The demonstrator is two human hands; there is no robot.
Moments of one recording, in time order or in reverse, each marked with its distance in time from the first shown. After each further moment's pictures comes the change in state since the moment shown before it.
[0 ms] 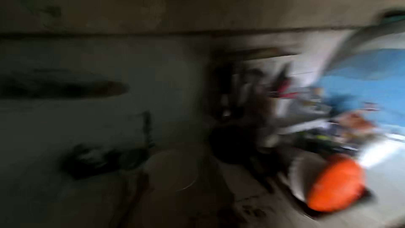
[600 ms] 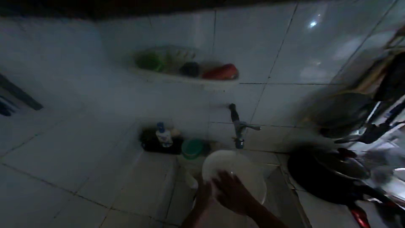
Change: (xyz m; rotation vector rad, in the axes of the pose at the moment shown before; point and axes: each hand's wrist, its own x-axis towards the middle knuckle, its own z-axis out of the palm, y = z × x) left_hand 0.014 -0.074 -0.024 -0.225 0.109 0.083; right_hand 0.227 -0.063 0.159 -0.296 -0.560 -0.314
